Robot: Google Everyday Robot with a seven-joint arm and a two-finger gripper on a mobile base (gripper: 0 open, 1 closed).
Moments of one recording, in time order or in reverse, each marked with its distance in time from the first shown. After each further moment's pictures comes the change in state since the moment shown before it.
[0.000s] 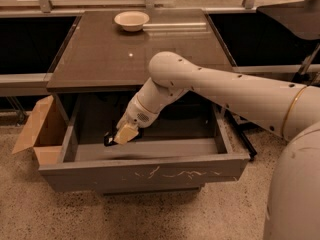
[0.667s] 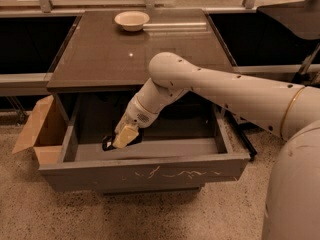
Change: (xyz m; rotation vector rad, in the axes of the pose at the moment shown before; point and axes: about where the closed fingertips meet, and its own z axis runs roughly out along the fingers) arm 0.002 -0.001 0.002 -0.007 -0.006 -0.015
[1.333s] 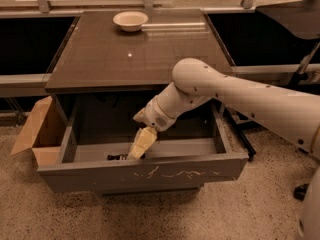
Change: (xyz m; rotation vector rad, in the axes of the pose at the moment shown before) arm 0.031 0.004 -0.024 0.037 -0.069 0.024
